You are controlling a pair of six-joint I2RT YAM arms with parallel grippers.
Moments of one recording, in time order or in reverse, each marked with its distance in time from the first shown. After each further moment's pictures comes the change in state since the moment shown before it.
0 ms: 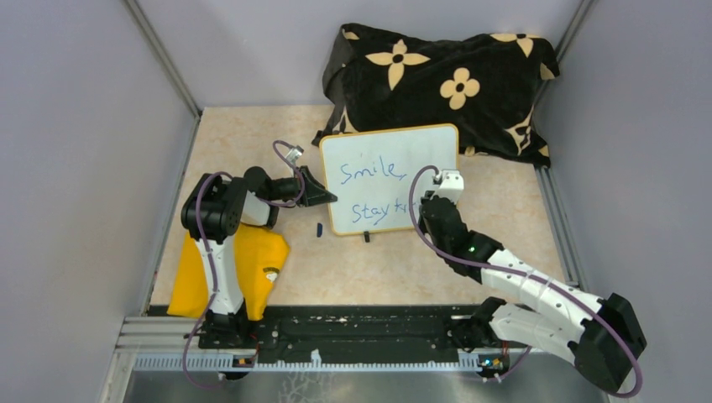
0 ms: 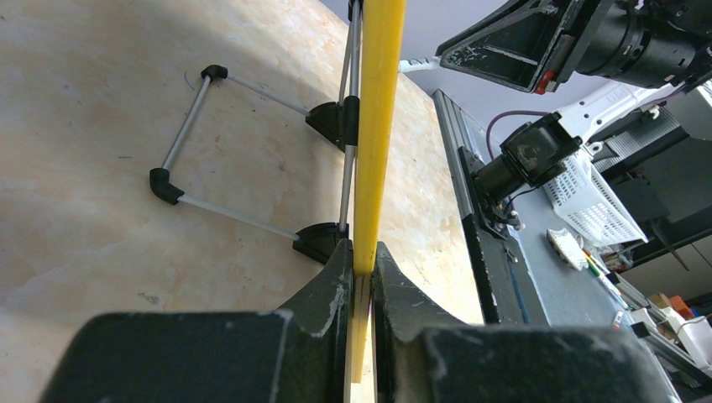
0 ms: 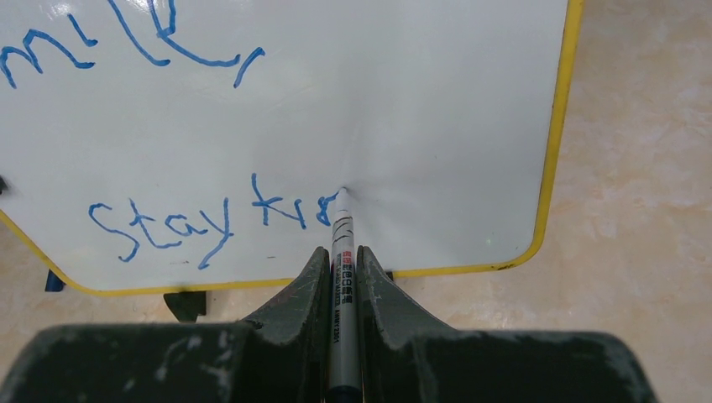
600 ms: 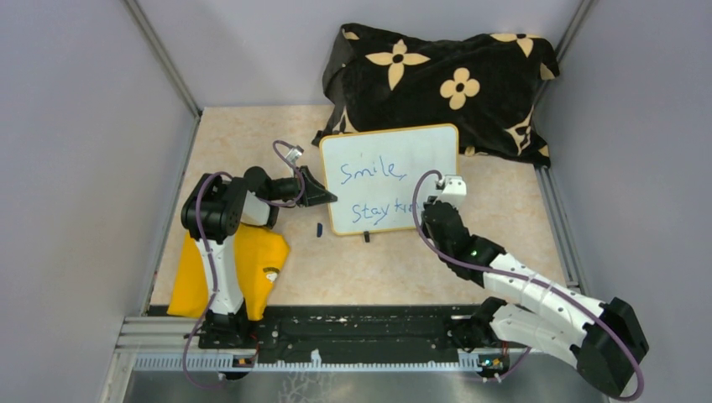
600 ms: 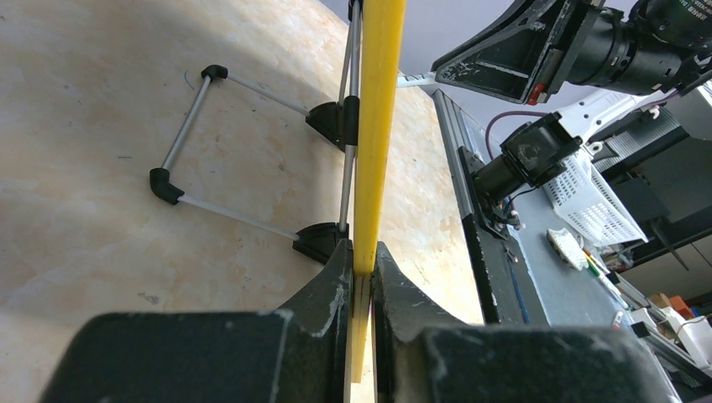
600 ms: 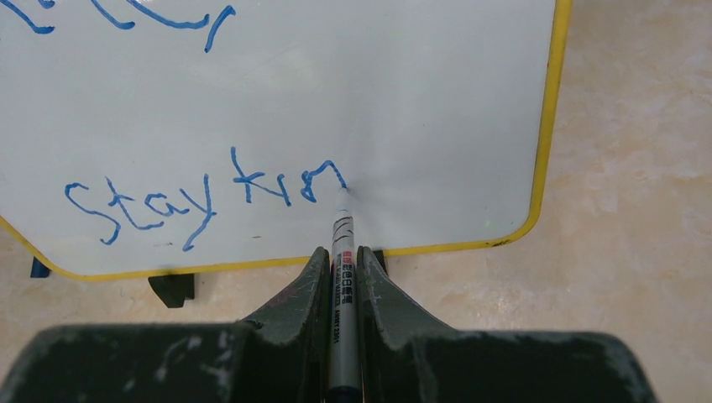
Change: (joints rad) left arm 0.000 0.000 0.000 0.000 0.000 0.000; right arm -0.002 -0.033 -0.042 -0.028 -0.010 0.037
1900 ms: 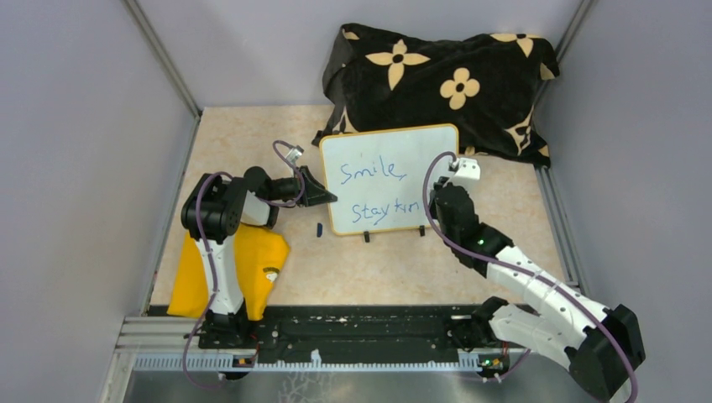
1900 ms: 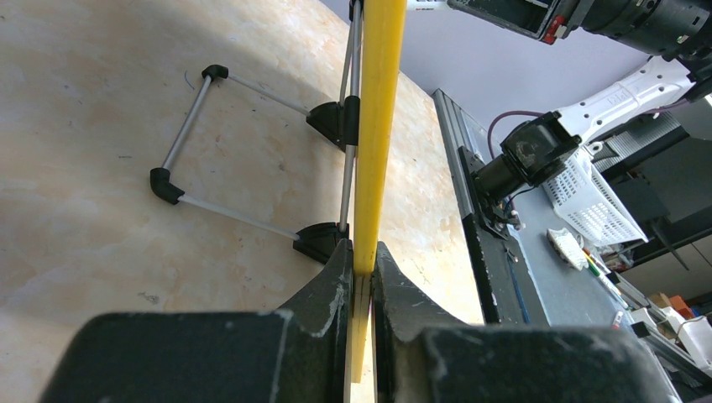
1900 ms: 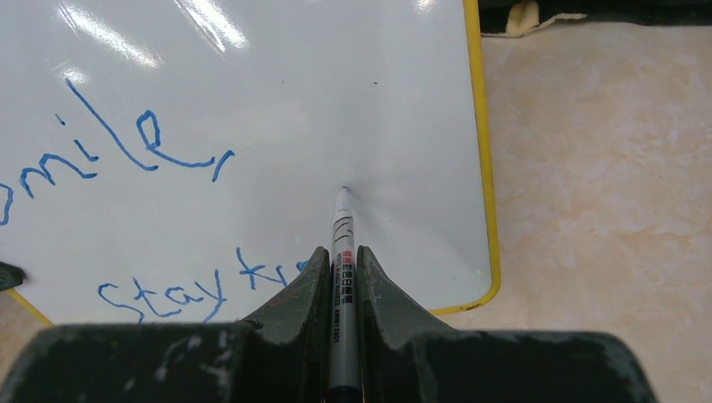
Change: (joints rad) left arm 0.000 0.000 0.000 0.000 0.000 0.000; right arm -0.105 0.010 0.102 0.035 0.009 -0.050
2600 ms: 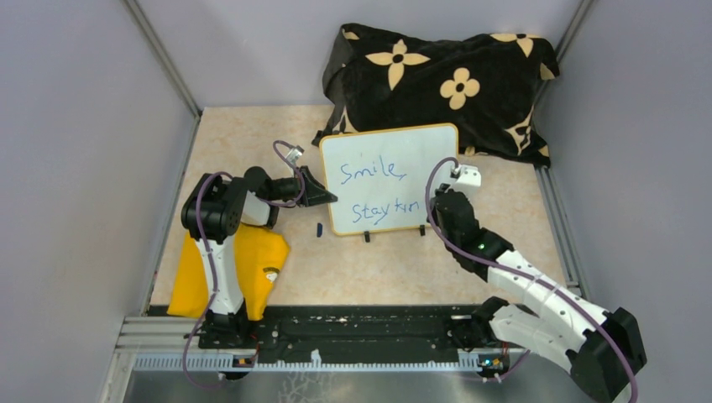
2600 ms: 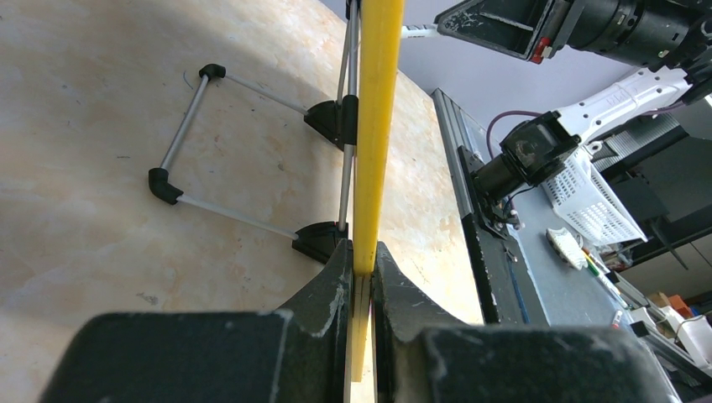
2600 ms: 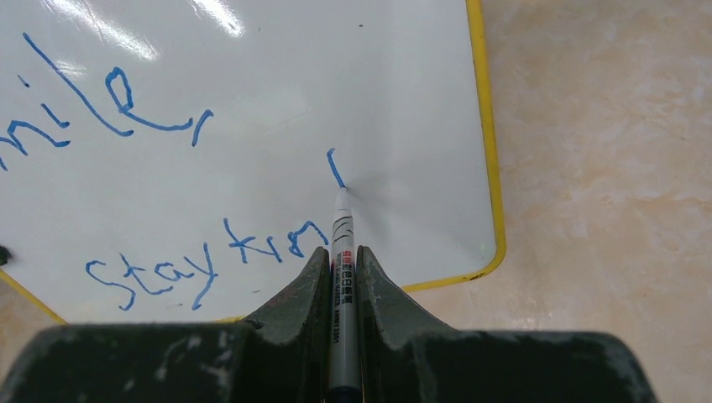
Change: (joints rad) left arm -0.001 0.000 0.000 0.000 0.000 0.000; right arm -0.006 -0.021 -0.049 -0.014 -0.029 0.054
